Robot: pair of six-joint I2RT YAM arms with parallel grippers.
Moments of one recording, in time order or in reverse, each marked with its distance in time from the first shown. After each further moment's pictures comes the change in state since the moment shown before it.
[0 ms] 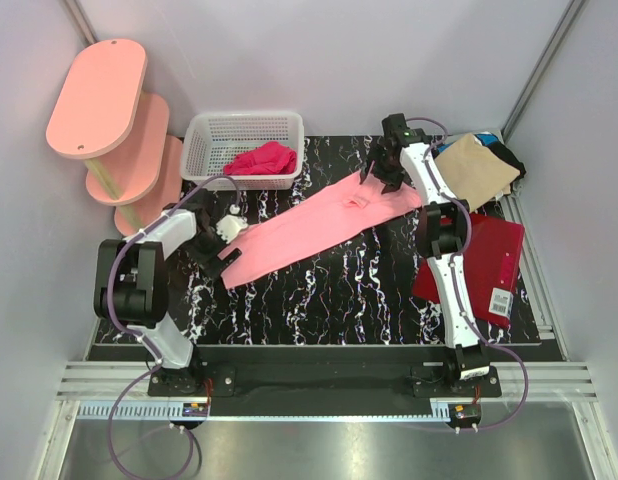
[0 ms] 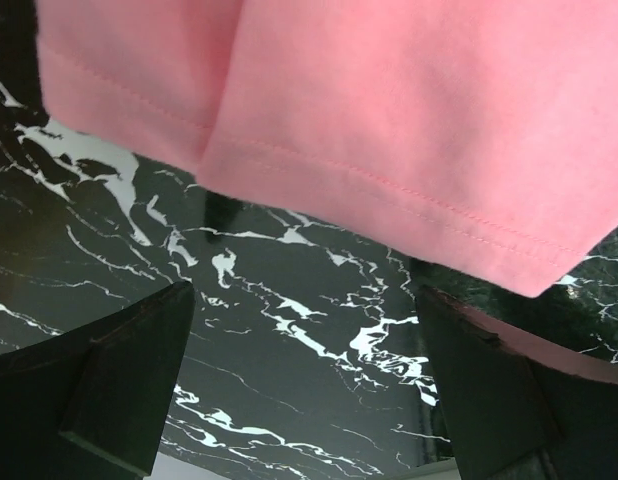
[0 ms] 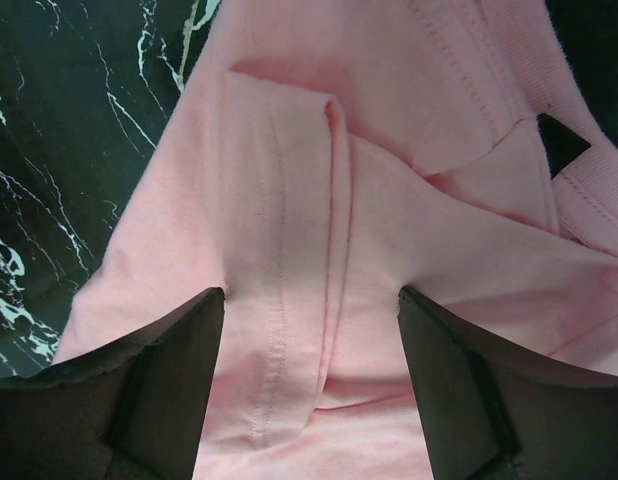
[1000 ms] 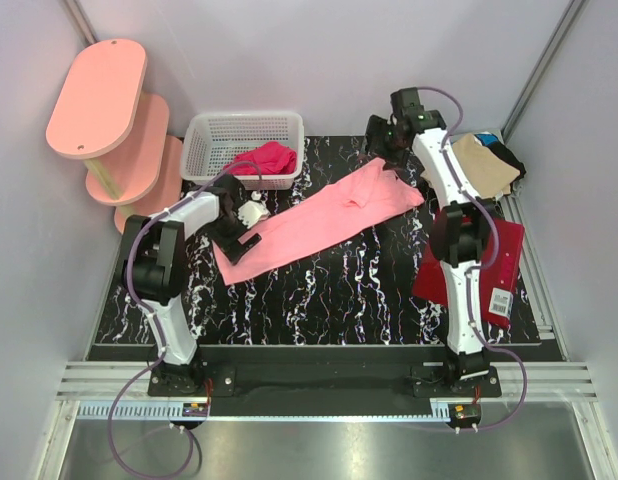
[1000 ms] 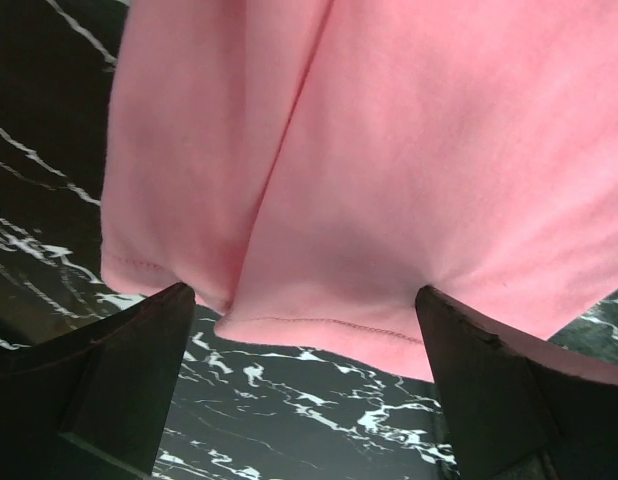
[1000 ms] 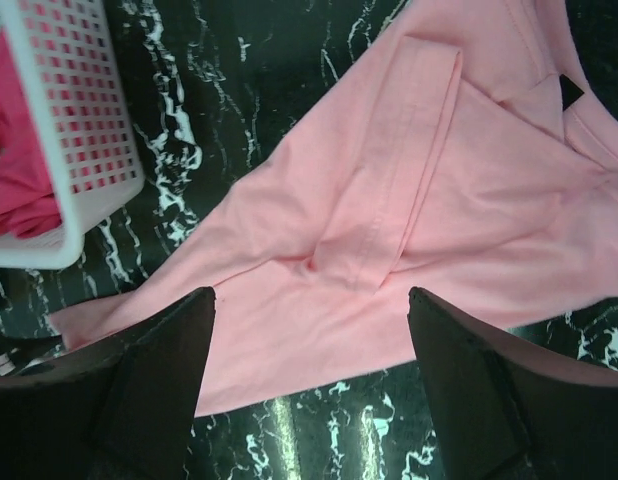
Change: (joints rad) left arm -0.119 0.200 0.218 -0.018 0.008 -0.071; right arm 0.012 -0.330 -0.240 0.103 -0.081 -0.072
